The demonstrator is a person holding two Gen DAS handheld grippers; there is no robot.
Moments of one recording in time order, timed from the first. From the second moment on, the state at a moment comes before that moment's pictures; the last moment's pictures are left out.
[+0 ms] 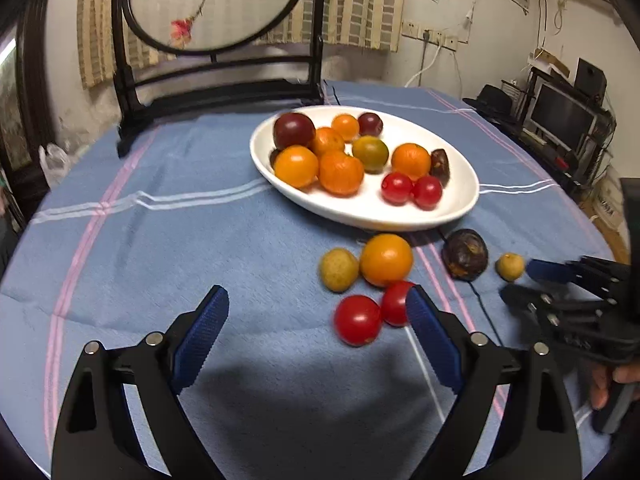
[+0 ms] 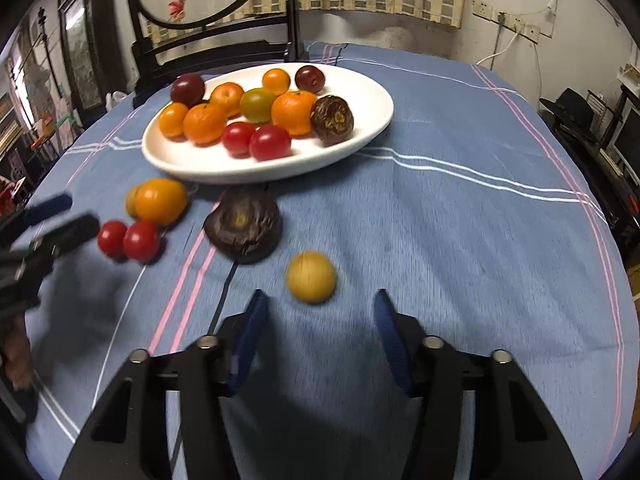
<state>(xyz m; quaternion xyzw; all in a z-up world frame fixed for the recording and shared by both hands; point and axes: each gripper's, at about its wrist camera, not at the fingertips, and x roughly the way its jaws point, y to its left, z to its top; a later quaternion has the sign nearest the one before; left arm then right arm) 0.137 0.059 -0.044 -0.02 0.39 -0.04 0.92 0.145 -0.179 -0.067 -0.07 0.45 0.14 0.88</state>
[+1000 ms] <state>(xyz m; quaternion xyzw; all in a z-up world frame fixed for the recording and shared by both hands) 0.140 0.045 -0.076 0.05 0.46 -0.07 0.89 0.135 -0.182 -0.047 0.01 0.41 0.19 0.89</state>
